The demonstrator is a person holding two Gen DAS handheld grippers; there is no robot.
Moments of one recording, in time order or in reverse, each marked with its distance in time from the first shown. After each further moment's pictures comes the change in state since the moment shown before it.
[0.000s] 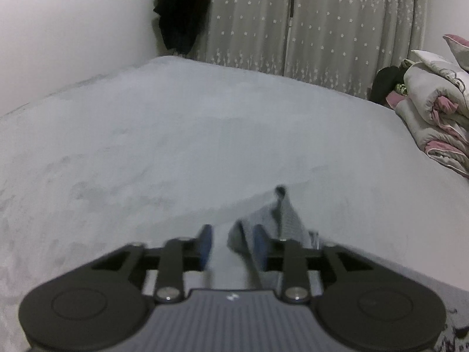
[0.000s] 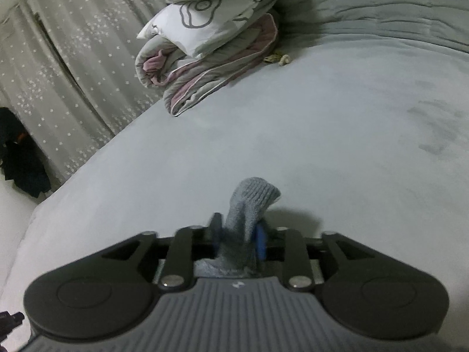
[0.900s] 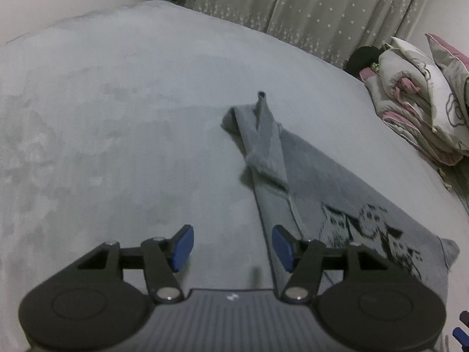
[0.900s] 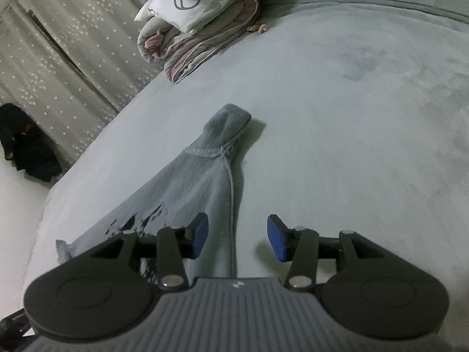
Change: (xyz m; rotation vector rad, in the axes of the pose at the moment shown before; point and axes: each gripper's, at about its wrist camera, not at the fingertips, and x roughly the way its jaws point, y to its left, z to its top) left arm -0.100 0.041 -0.073 -0.096 0.222 -0.176; right arm -0.110 -0.028 -0.054 0.076 0.144 0.035
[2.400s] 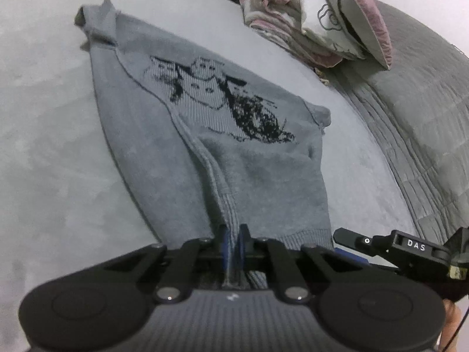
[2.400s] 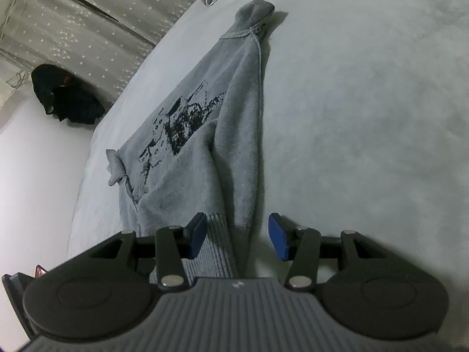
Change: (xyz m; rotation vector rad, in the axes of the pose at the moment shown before) left arm -0.052 -0.059 -0.131 0.156 0.230 -0.451; right arm -0.056 -0.017 -0.077 0.034 0.311 0.201
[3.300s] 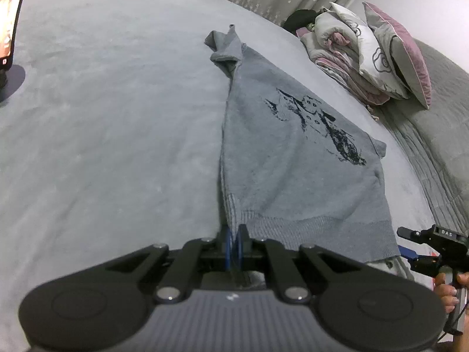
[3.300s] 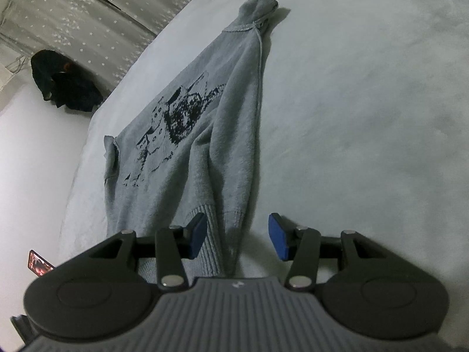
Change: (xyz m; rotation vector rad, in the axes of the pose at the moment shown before) left arm -0.098 0.117 -0.035 -0.105 -0.092 0.154; right arm -0.005 0.006 -0.006 -0.034 0.031 -0.029
